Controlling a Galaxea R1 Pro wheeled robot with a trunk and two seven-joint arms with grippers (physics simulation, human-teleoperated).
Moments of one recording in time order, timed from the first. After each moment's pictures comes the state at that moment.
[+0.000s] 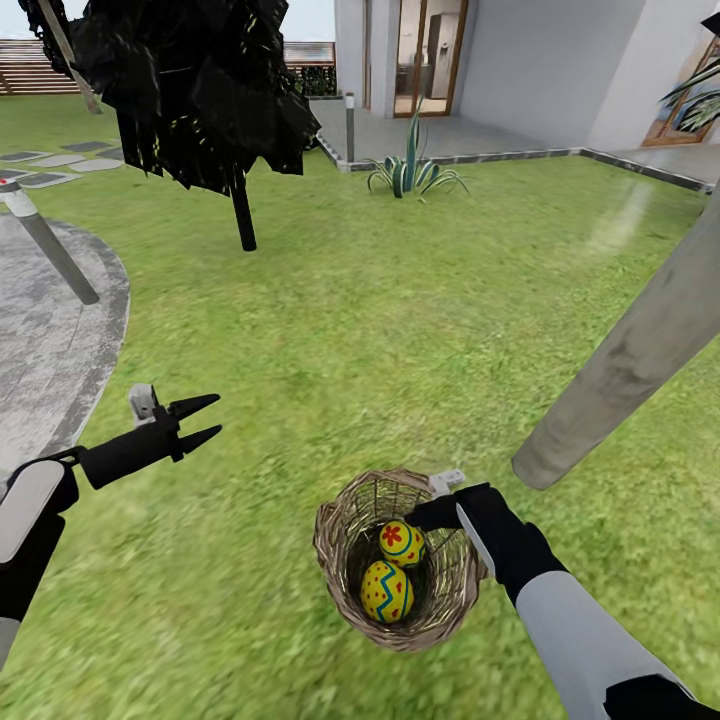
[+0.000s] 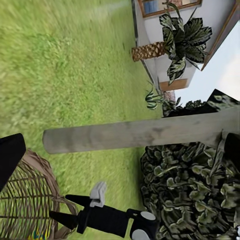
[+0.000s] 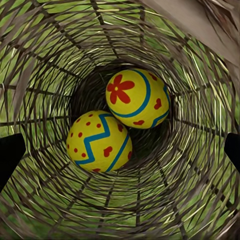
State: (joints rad) left arm -0.63 0.40 0.09 -1.27 1.46 1.00 -0.25; right arm -0.77 0.02 0.18 -0.74 0.07 0.72 0.26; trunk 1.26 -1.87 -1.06
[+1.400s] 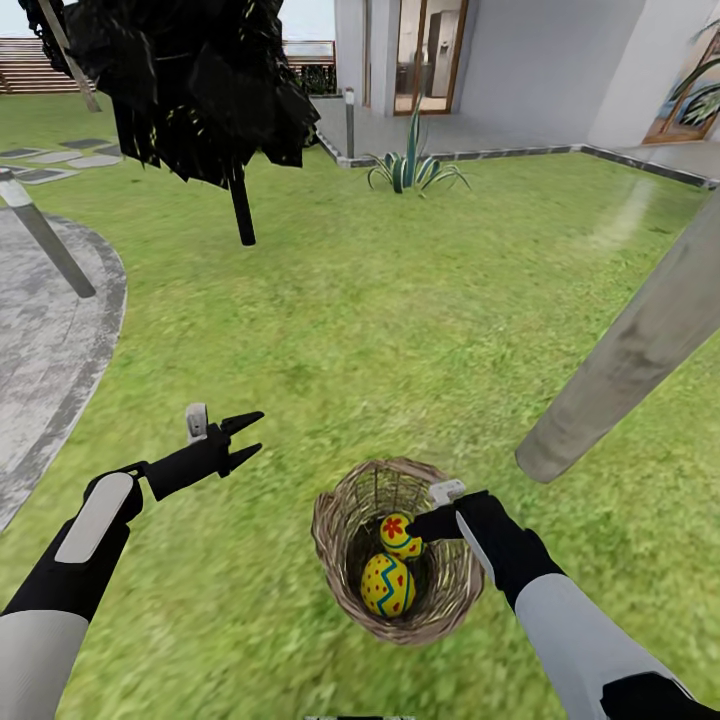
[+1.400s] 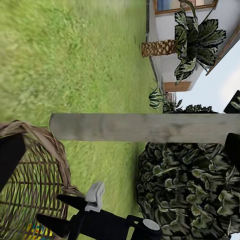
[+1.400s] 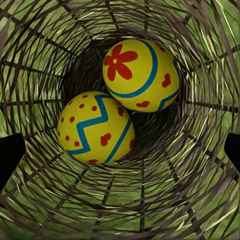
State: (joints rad) left arm -0.64 0.24 0.04 -1.15 1.35 0.93 -0.25; right arm -0.77 0.03 0.18 -0.68 0.07 0.71 0.26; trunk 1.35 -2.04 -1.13
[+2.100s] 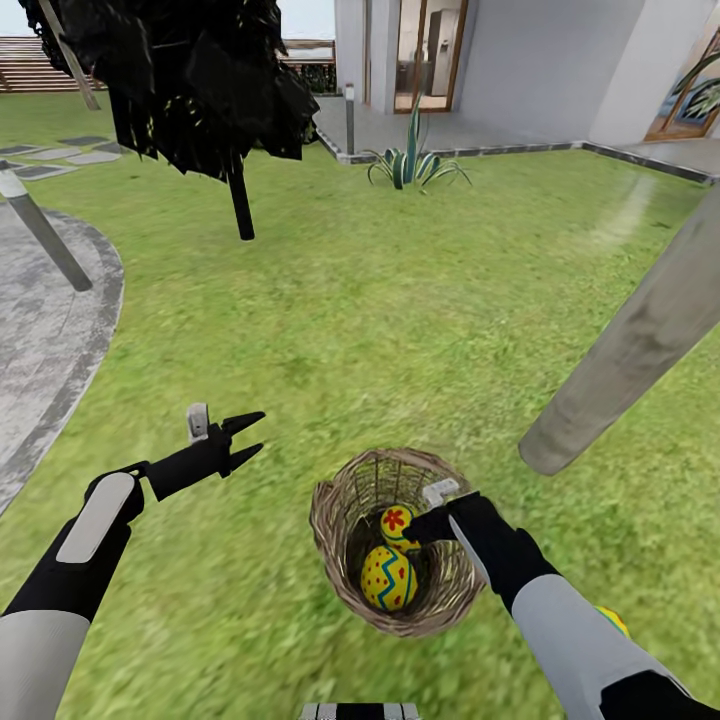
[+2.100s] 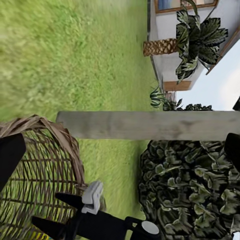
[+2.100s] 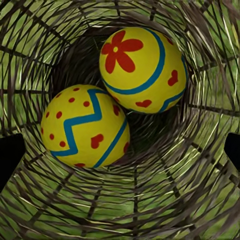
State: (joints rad) left arm -0.64 0.24 0.04 -1.15 1.35 0.93 -0.25; right arm -0.77 0.03 0.26 -0.68 0.08 0.69 0.25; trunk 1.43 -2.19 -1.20
